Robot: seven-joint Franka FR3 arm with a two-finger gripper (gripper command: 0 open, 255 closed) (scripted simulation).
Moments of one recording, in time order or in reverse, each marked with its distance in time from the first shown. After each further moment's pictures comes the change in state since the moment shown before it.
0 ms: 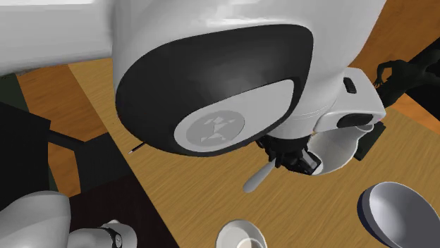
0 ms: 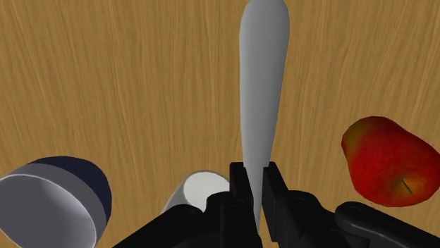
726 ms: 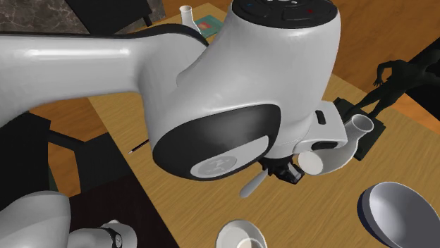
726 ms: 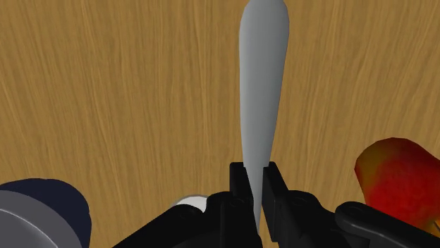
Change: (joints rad) arm 0.000 0.005 0.001 -0.140 -0.005 0.145 0.013
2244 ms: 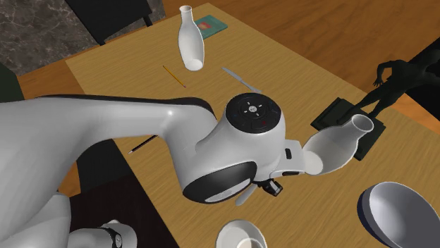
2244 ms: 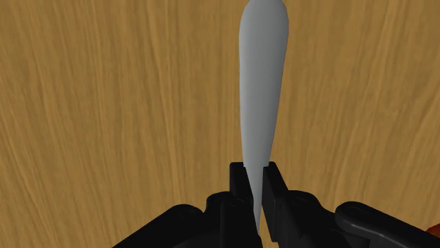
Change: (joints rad) arm -0.008 0.104 0.008 -0.218 -0.032 0.320 0.043
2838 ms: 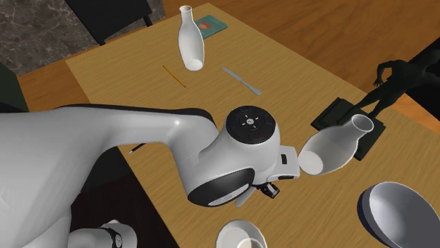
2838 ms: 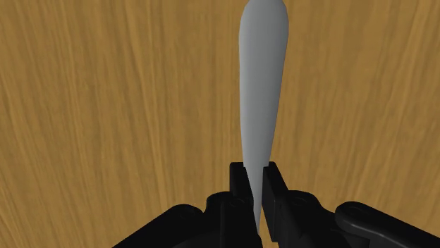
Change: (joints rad) arm -0.005 0.048 0.002 -0.032 -0.016 0.079 0.016
